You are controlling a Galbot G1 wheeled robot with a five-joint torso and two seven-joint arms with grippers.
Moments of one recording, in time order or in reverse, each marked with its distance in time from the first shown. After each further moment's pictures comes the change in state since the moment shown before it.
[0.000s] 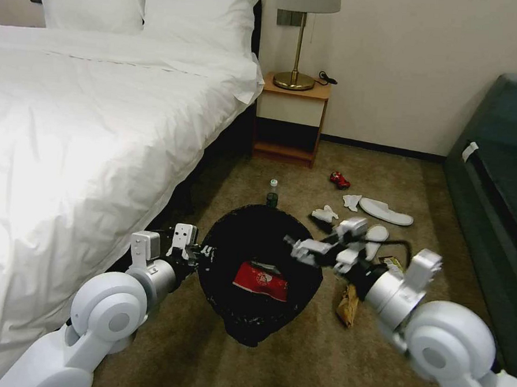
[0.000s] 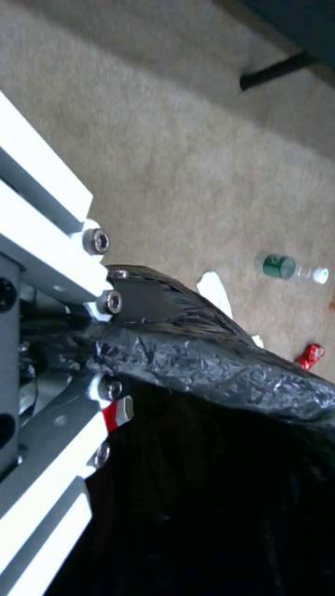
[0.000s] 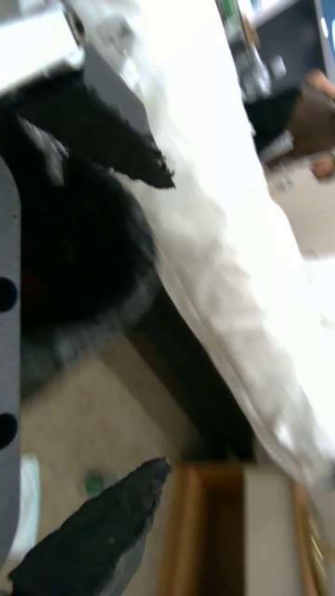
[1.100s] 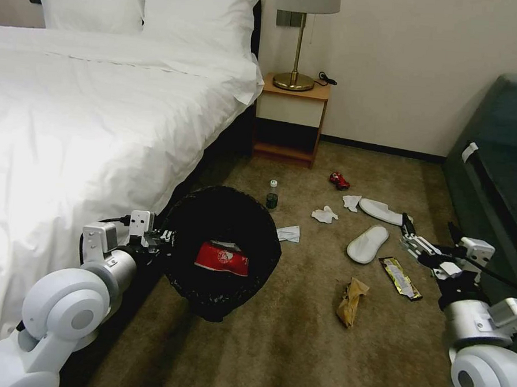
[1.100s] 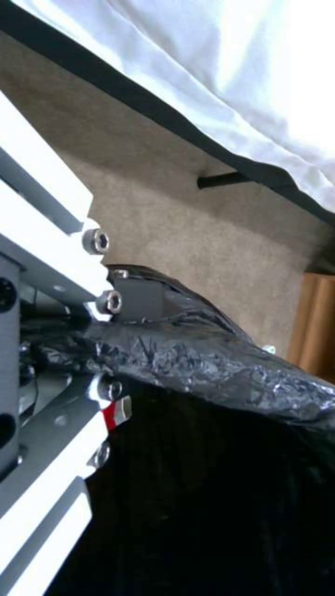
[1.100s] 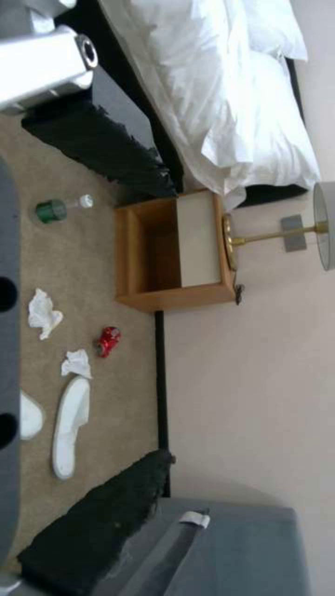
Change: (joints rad) left arm 0.091 0.010 -0.199 -0.034 0.076 0.000 0.030; right arm -0.280 0.337 0.376 -0.077 -0.391 0.235 0.033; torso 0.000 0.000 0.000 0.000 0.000
